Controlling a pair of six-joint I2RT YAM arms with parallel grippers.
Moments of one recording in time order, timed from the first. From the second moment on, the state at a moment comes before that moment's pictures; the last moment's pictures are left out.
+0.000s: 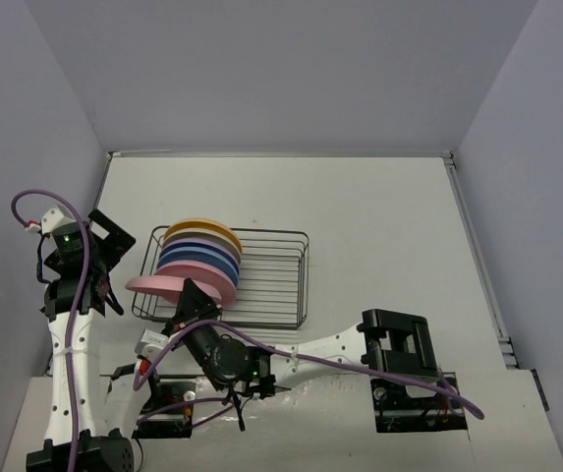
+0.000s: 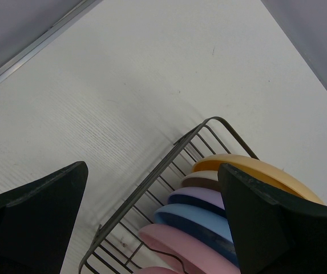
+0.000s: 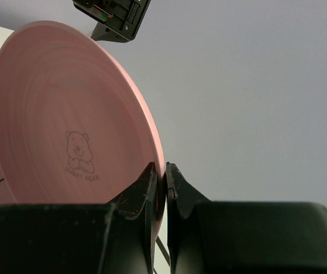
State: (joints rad) left arm 0.24 0.83 0.92 -0.65 -0.17 -0.59; right arm 1.57 1.89 1.18 1.00 0.90 -1.23
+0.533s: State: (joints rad) left arm 0.24 0.83 0.92 -0.65 -0.17 -0.59; right arm 1.55 1.89 1.18 1.00 0.93 -1.23
